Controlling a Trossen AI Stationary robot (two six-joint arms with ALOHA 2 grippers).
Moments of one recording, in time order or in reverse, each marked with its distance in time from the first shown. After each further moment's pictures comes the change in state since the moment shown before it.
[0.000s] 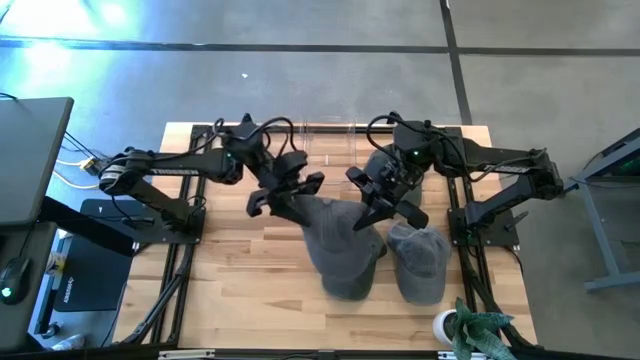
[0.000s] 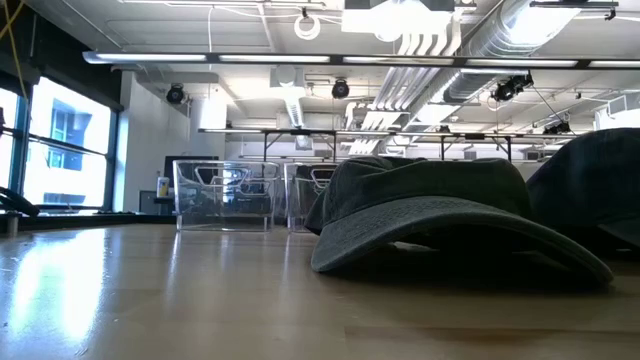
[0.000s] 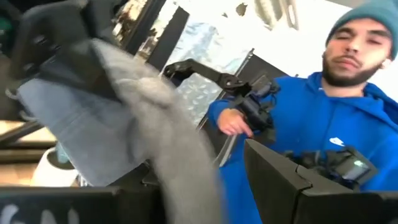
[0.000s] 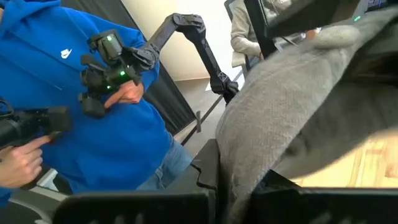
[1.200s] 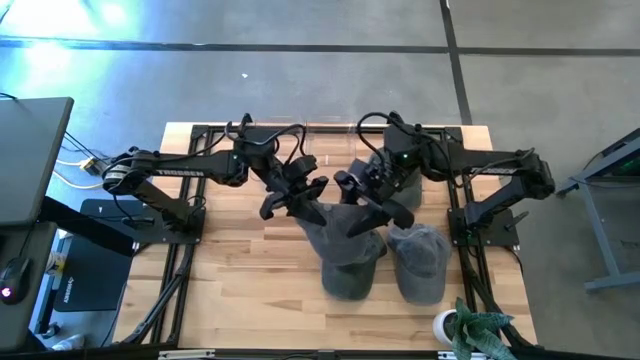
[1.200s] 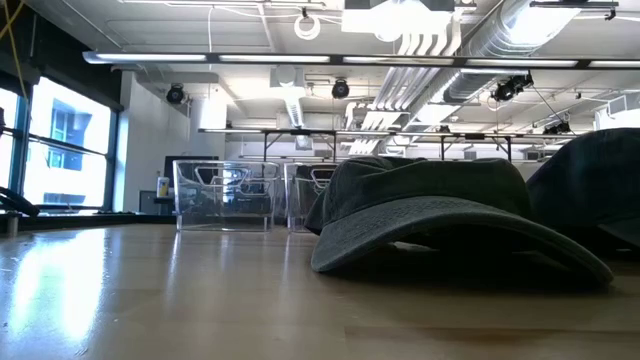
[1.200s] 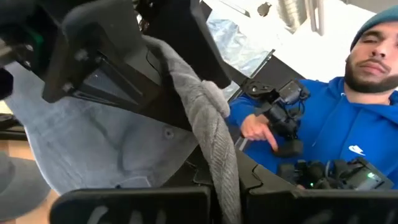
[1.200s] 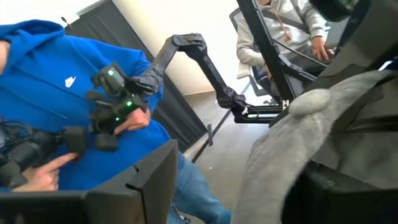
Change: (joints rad) left arm 0.000 0.028 0.000 -0.090 -0.065 0.008; right arm 0.010 0.067 0.000 0.169 -0.004 0.168
